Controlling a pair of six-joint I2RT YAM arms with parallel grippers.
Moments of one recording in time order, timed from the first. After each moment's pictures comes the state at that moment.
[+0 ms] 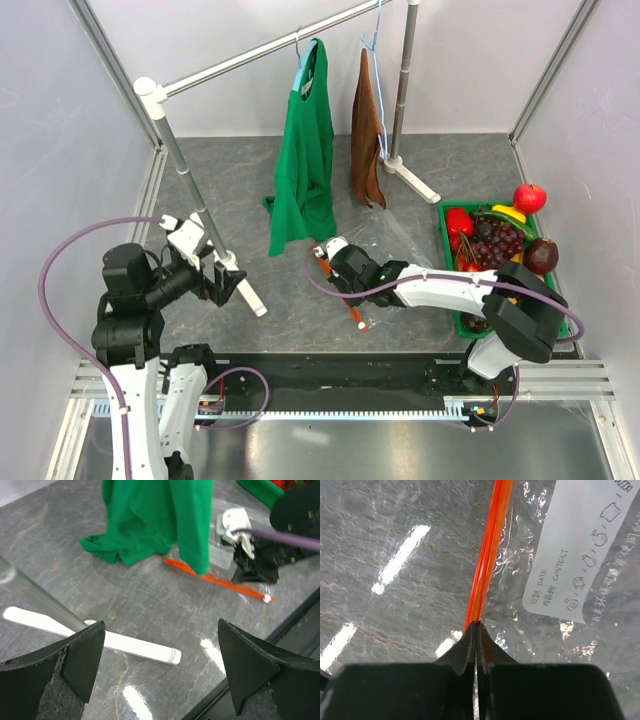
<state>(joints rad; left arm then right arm) 0.12 0.54 0.97 -0.86 0.73 0.29 0.98 1.57 0.85 -0.24 0.16 0.23</state>
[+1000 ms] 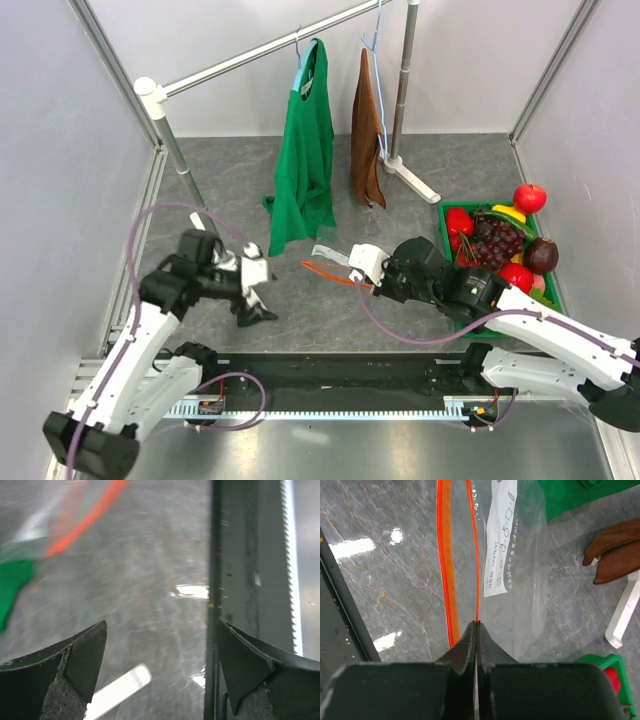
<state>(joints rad) -0.27 0.80 0.79 -0.90 0.94 0.86 0.97 0.96 0.90 -0.62 0.05 -0.38</state>
